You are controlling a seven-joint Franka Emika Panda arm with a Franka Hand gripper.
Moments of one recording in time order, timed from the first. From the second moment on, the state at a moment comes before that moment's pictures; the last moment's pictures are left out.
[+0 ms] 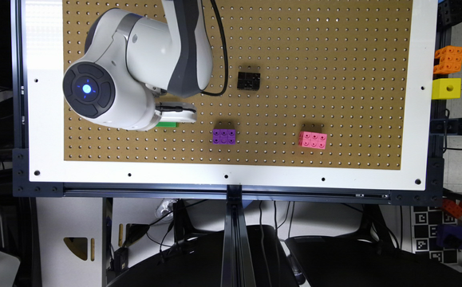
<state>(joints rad) -0.34 0.56 0.06 -2.00 -0.01 2.60 0.49</state>
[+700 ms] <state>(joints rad) -0.34 0.51 0.06 -2.01 -0.01 2.54 0.49</state>
